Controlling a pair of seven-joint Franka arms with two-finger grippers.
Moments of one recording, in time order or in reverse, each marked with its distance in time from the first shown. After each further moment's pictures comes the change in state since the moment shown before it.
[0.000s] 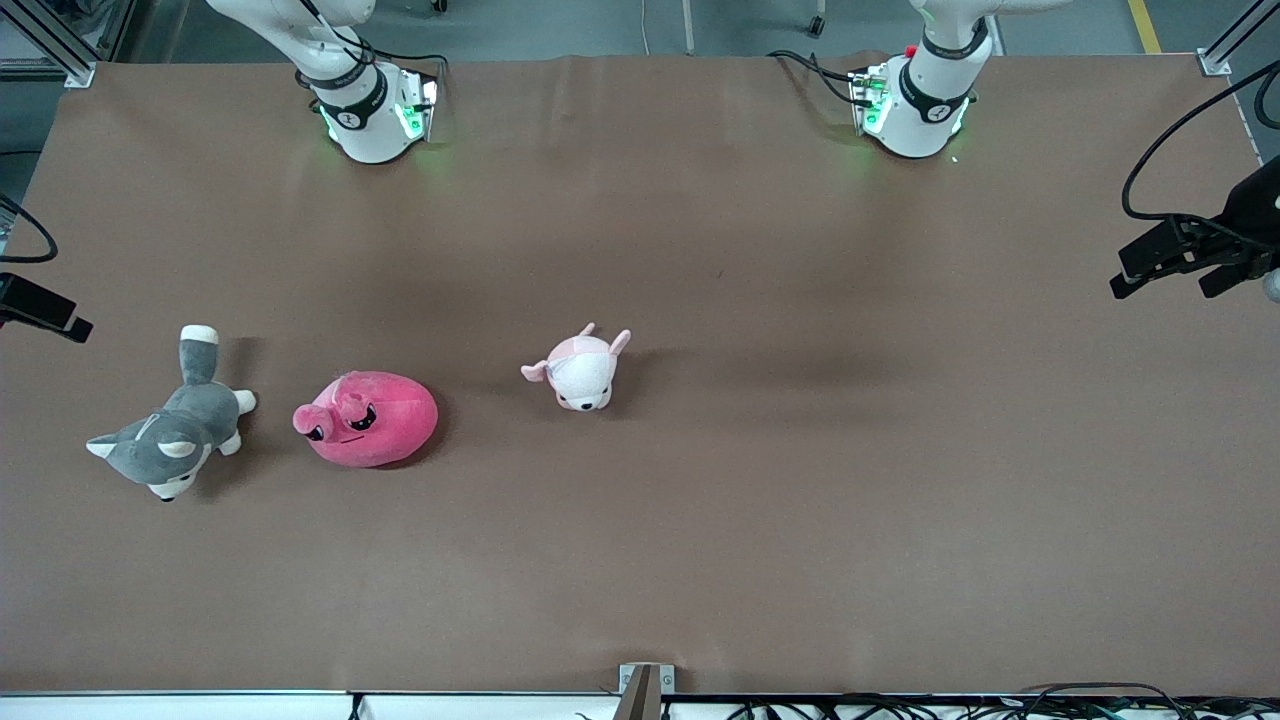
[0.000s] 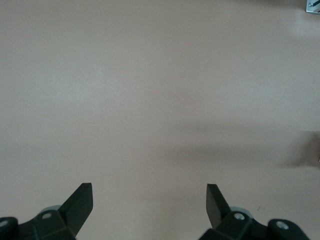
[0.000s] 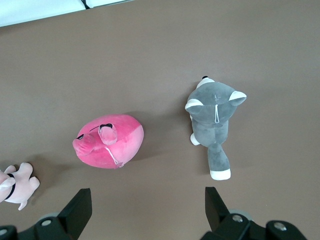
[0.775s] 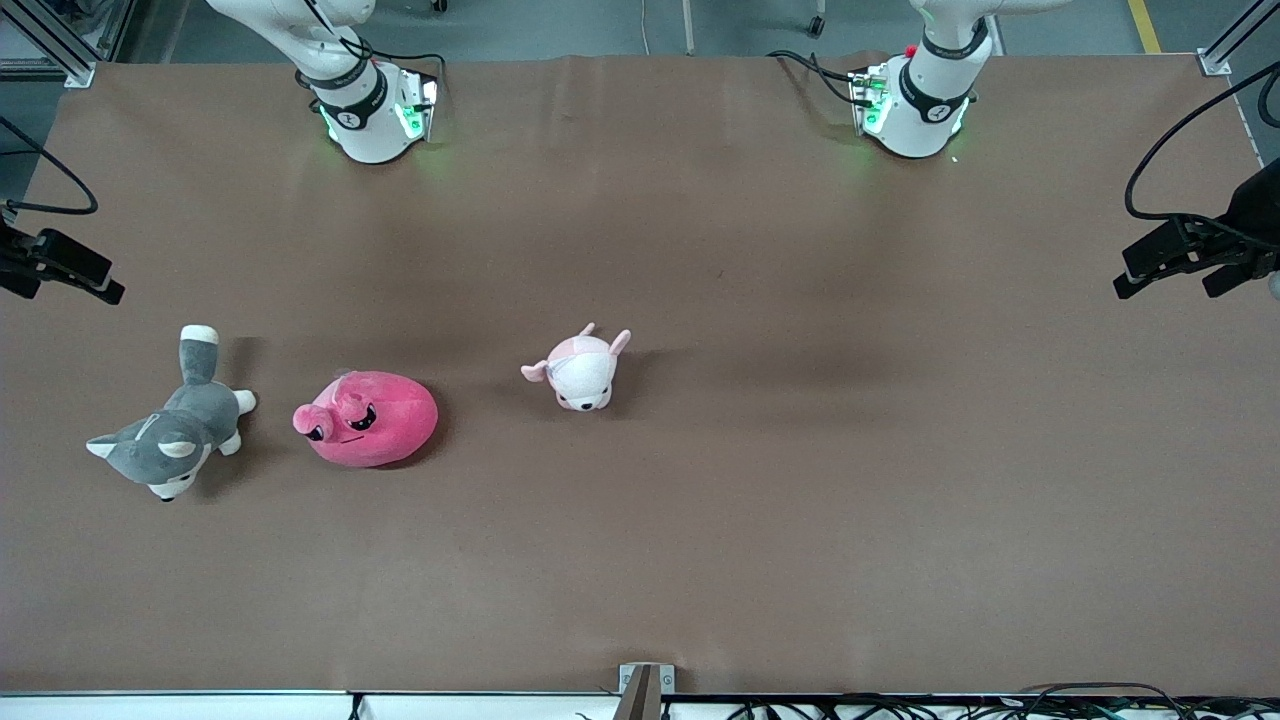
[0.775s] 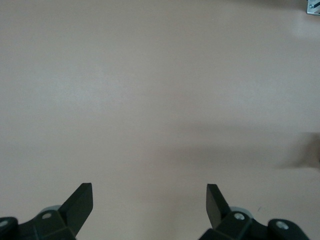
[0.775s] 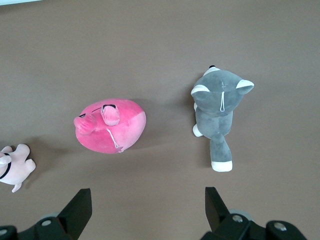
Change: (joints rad) left arm 0.000 0.000 0.004 0.002 0.000 0.000 0.000; right arm 0.000 -0.182 0.018 -0.258 -0.005 0.096 -0.049
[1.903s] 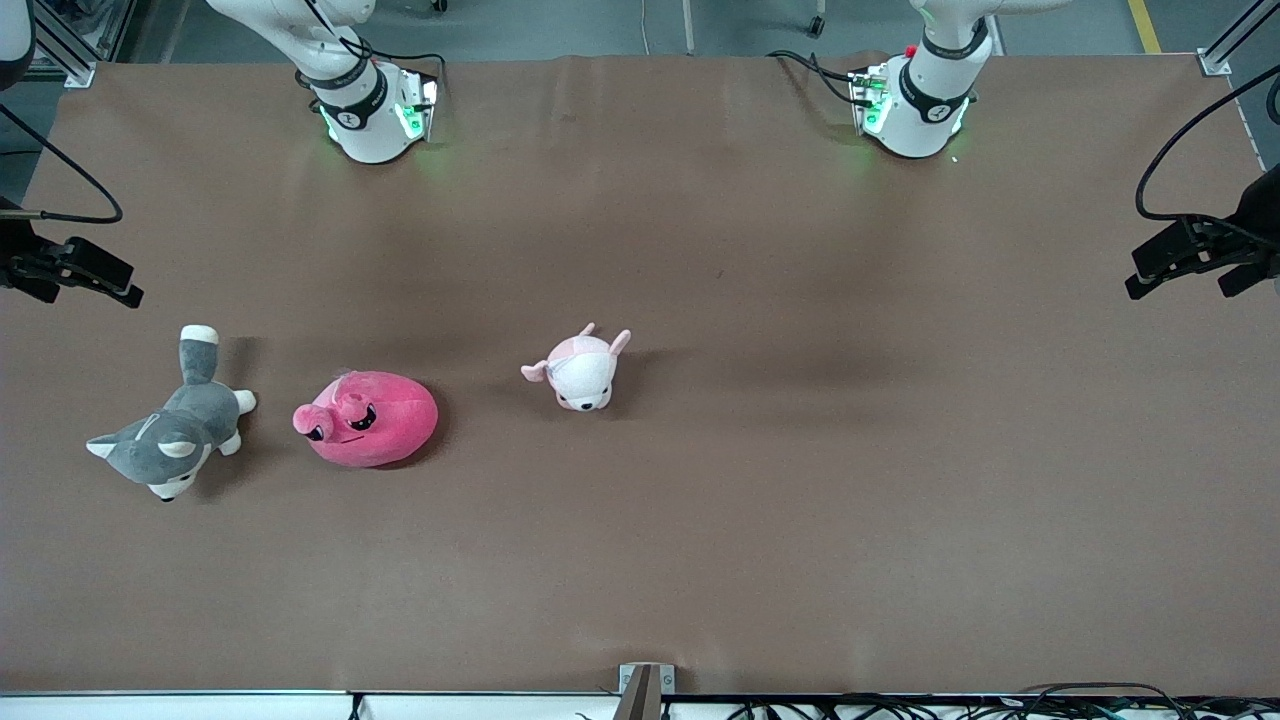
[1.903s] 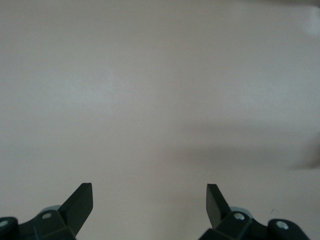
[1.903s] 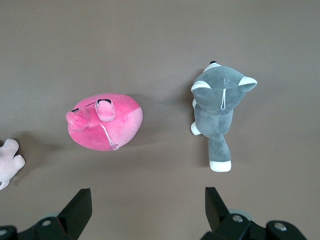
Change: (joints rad) left arm 0.001 0.000 0.000 0.002 0.042 0.001 0.015; right arm 0.007 -0.003 0.011 -0.056 -0.025 0.037 -0.009
